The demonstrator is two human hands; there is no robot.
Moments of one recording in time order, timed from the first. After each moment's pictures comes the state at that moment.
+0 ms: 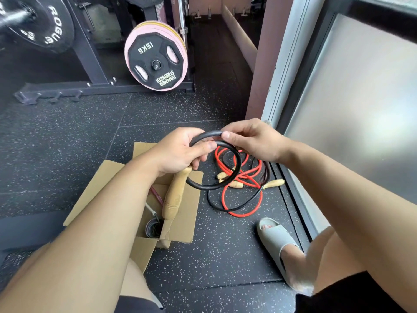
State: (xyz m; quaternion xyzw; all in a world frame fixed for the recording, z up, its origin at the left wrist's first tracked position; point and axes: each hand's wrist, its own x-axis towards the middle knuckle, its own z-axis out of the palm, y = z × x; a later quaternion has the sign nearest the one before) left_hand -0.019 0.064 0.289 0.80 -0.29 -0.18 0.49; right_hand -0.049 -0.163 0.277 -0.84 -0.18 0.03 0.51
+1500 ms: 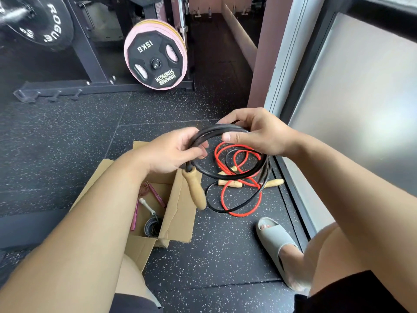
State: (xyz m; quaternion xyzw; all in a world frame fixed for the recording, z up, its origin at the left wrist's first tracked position) left_hand 0.002 0.078 0.275 0.81 -0.32 -0.22 0.44; right_hand -0.049 -0.168 0.294 -0.84 -0.19 0.01 0.51
